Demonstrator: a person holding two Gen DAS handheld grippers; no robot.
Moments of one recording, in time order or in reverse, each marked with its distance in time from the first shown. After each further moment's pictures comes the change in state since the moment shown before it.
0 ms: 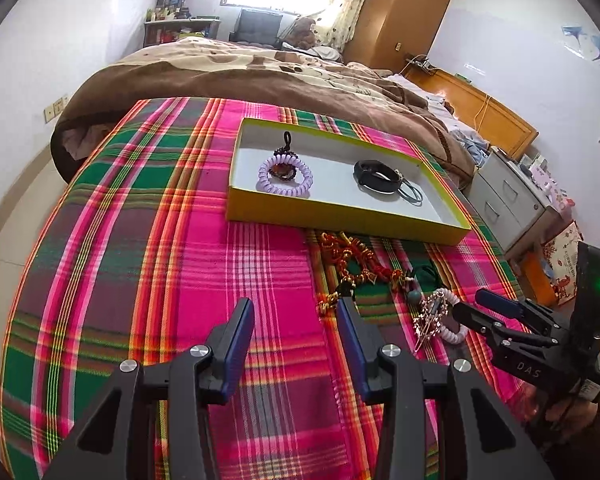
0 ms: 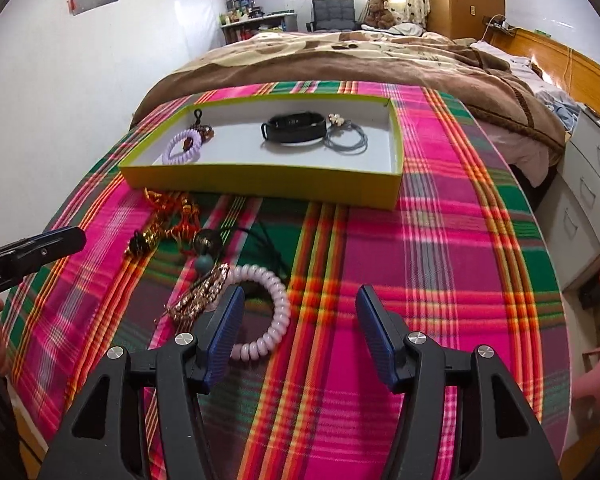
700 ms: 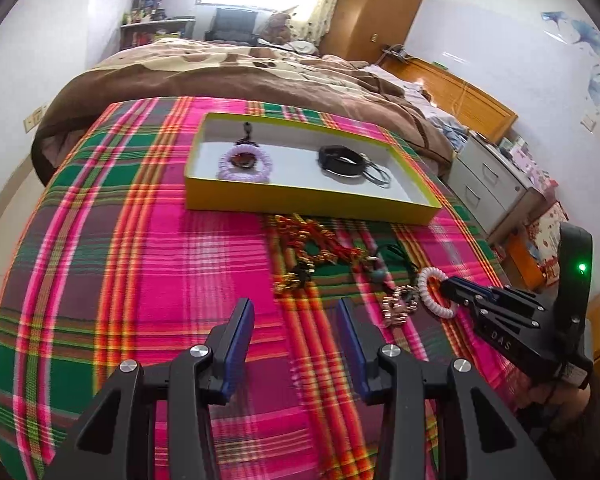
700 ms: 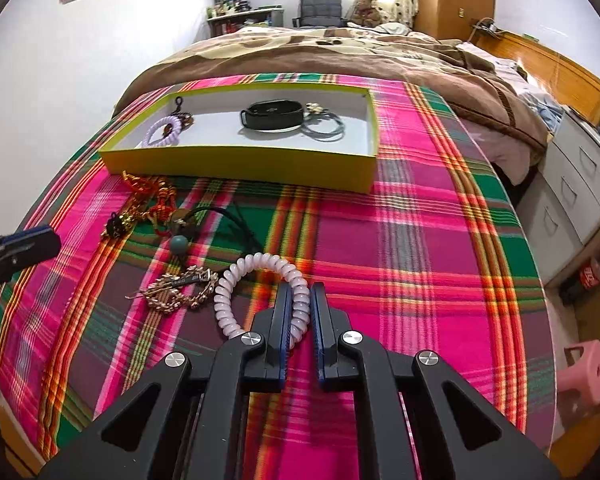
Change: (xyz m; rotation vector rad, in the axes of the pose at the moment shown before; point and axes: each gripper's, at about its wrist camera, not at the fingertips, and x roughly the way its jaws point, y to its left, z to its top) left arm 0.000 -0.028 -0.008 0.067 0.024 -0.071; right arm -0.005 -0.009 -0.009 0.006 0.002 -0.101
